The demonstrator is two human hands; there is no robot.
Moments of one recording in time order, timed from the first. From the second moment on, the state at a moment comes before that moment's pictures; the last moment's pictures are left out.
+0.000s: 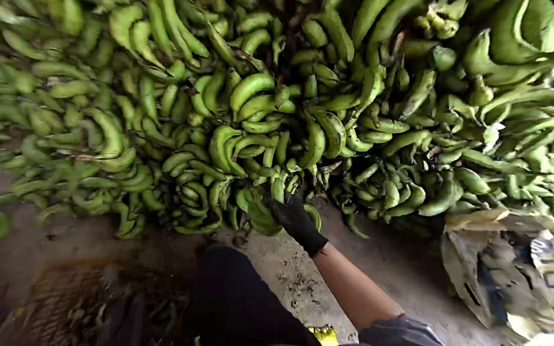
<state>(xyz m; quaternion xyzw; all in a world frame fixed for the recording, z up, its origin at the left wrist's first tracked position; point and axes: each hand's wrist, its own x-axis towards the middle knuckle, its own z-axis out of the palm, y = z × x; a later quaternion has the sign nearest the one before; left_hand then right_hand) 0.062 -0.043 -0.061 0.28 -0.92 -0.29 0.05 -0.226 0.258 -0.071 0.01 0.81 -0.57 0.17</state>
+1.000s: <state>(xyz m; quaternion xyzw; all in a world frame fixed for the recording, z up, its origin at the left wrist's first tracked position) 0.207 -0.083 0.006 0.31 -0.49 -0.68 0.44 0.009 -0.031 -0.026 -0.33 0.28 -0.60 0.68</state>
